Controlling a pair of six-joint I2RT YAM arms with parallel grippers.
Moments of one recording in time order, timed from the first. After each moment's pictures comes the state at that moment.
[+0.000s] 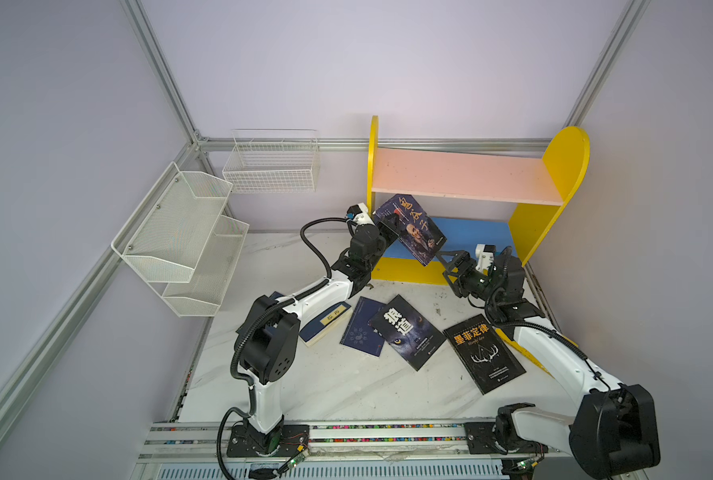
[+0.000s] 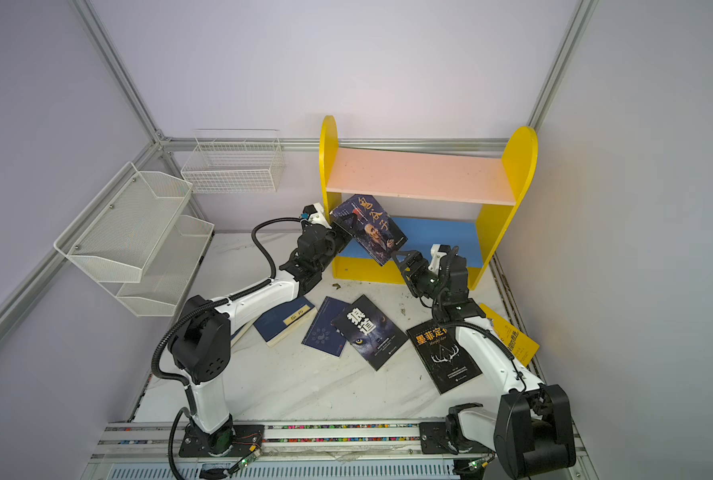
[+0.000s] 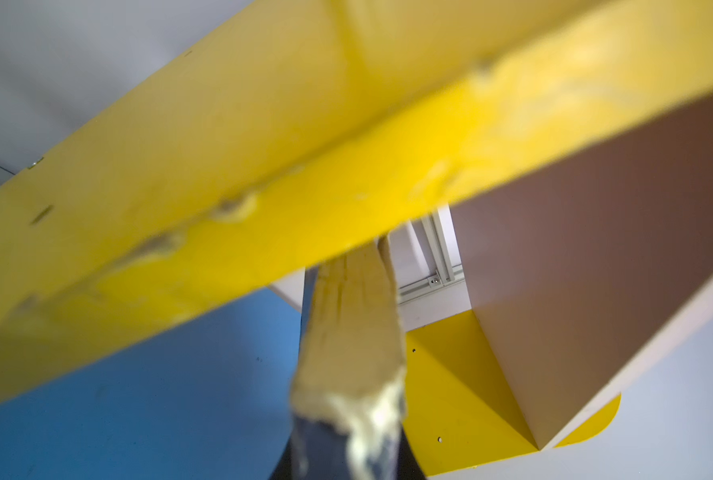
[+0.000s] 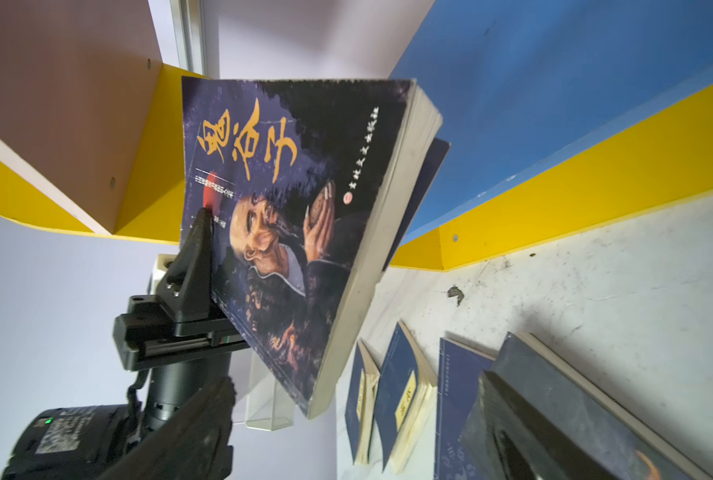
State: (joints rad) left arm -0.62 1.90 1.52 0.42 -0.17 -1.13; right arm 0.19 1.23 0.80 0.20 -0.48 1.20
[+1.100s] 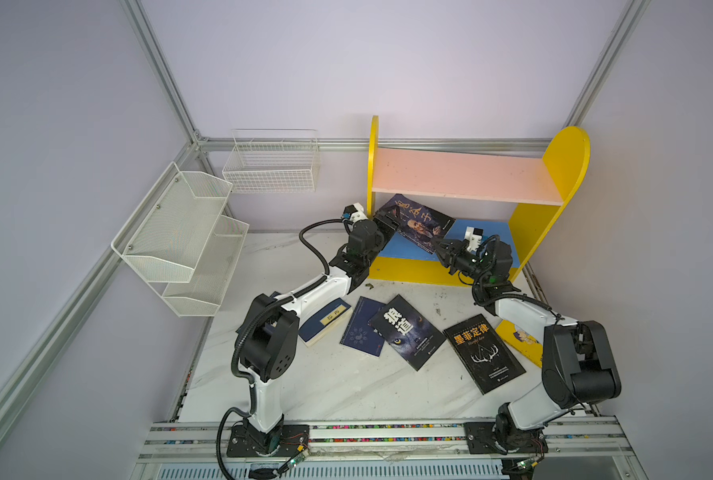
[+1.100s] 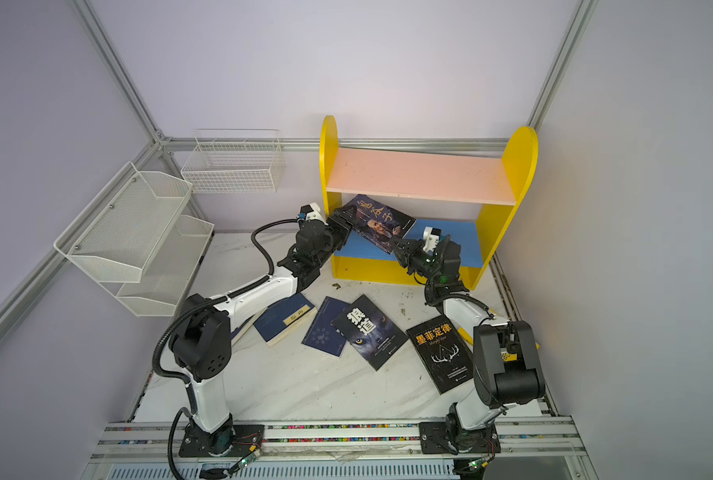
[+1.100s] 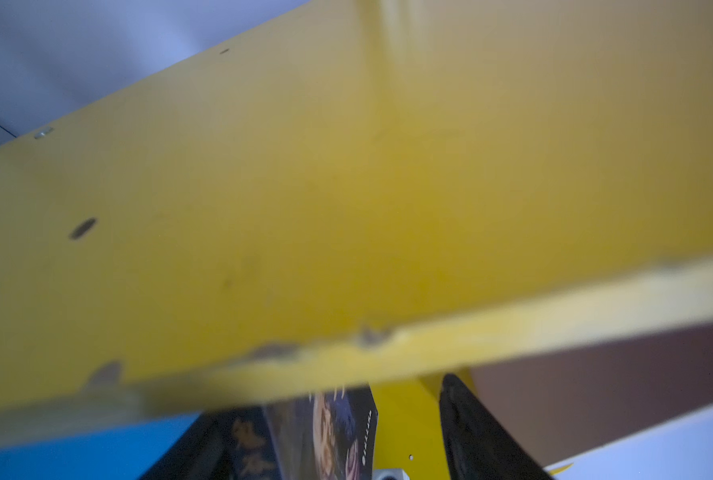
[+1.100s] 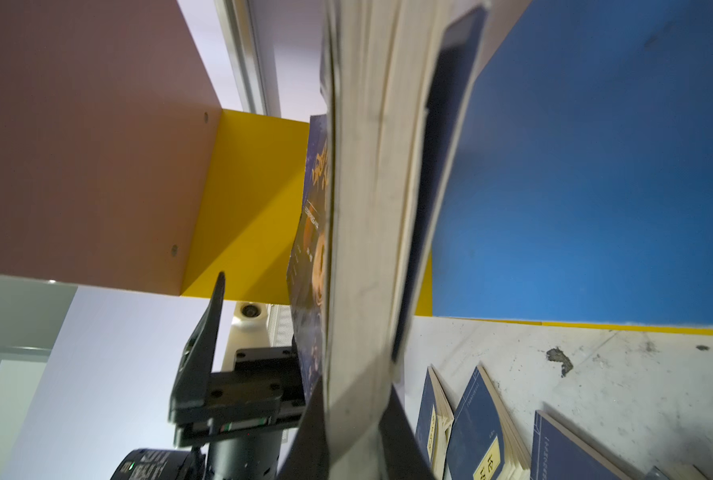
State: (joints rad) left arm -0.59 1.88 1.56 0.30 -0.14 -1.22; right arm 0.13 1.58 0.95 0.57 -0.63 1.36
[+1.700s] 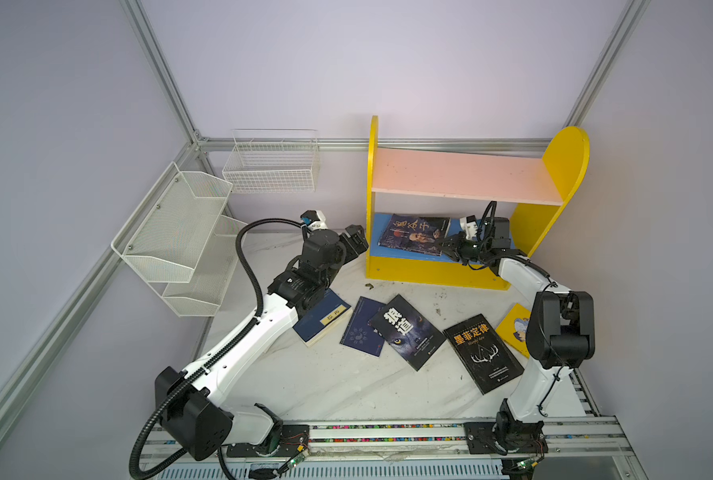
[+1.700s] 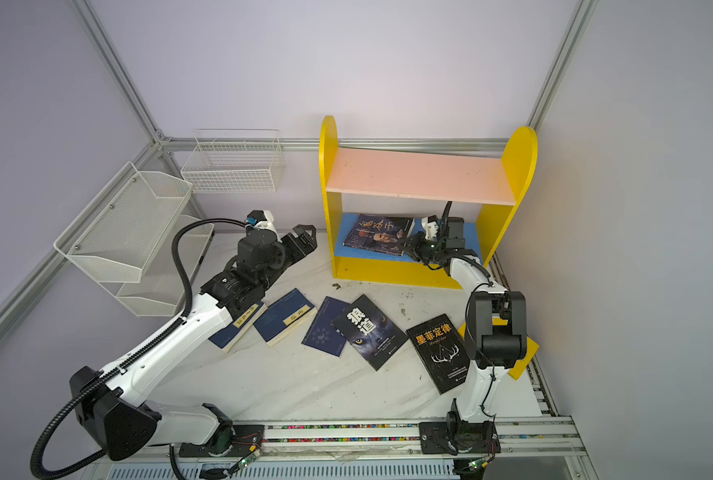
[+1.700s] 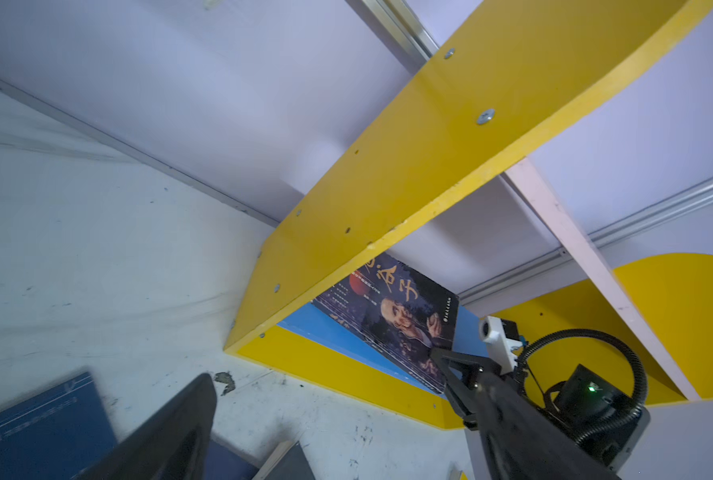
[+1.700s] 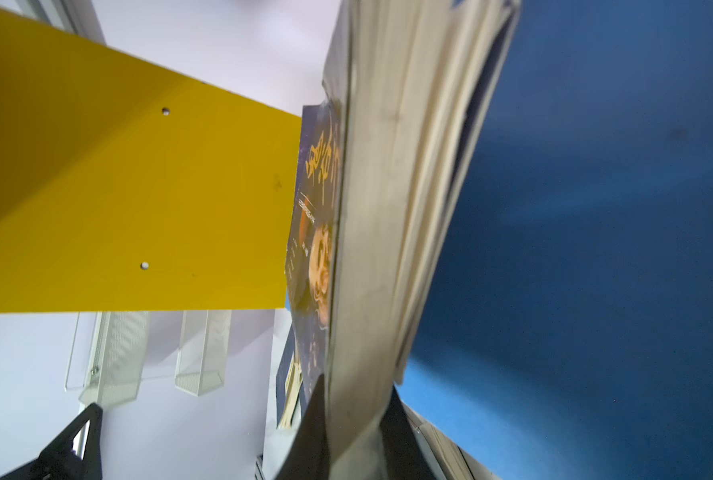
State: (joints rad) left arm -0.56 1.34 1.31 -0.27 -0.32 -0.82; right arm 0.03 1.86 1.43 -0.16 -0.83 0.69
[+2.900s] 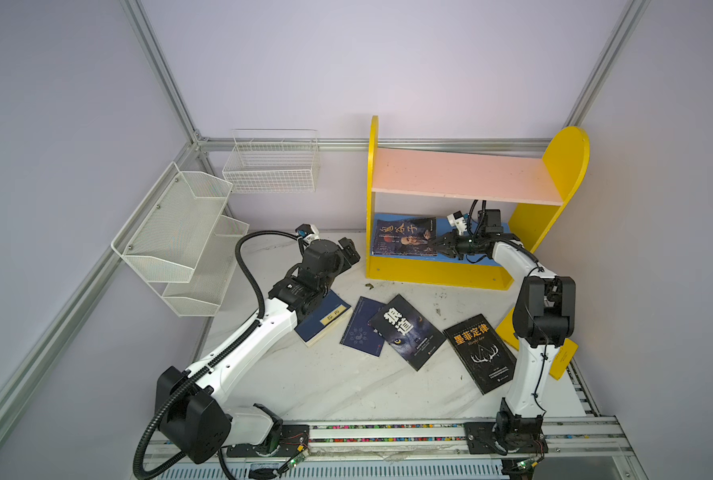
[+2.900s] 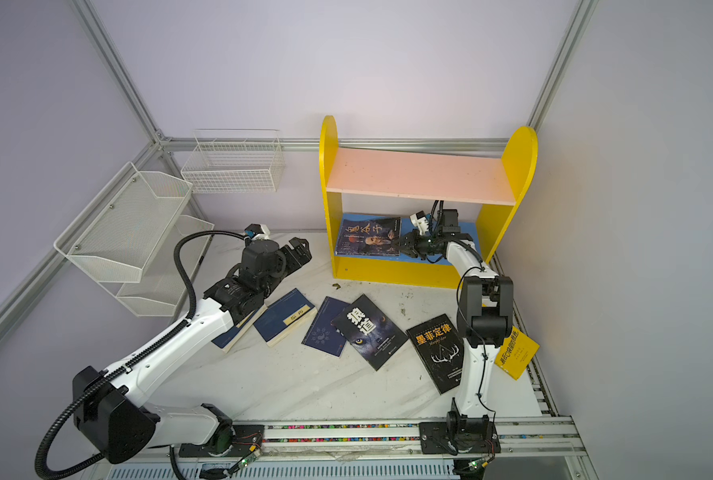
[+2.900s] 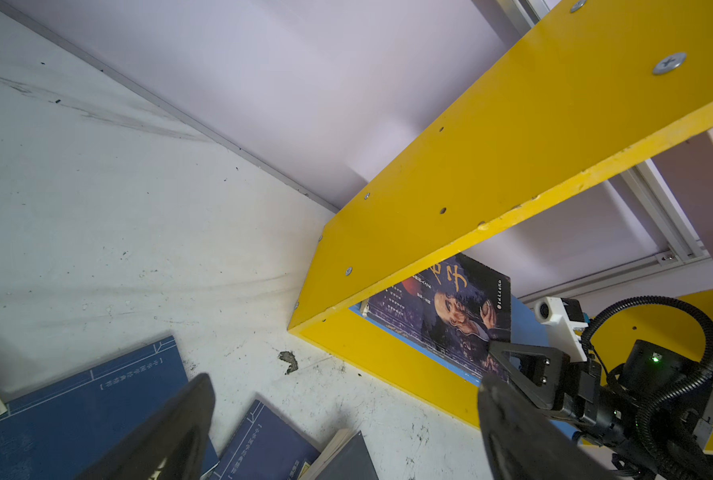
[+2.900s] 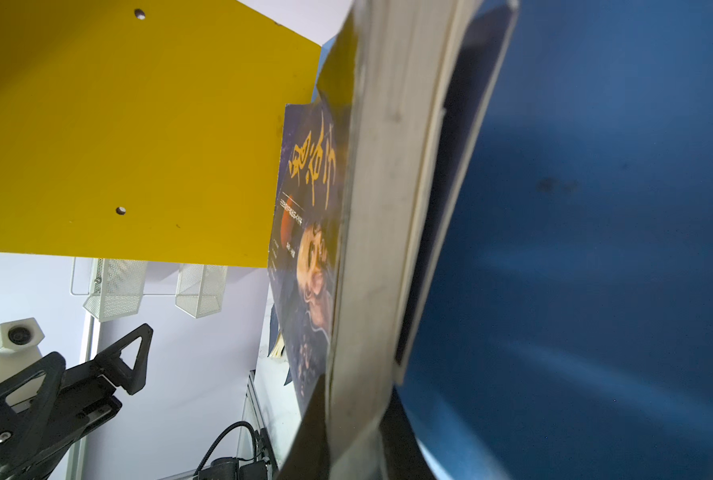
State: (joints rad) left arm -0.53 1.36 1.22 -0.27 -0.35 -0.84; right arm 0.02 2.08 1.71 -0.43 -0.99 0.44
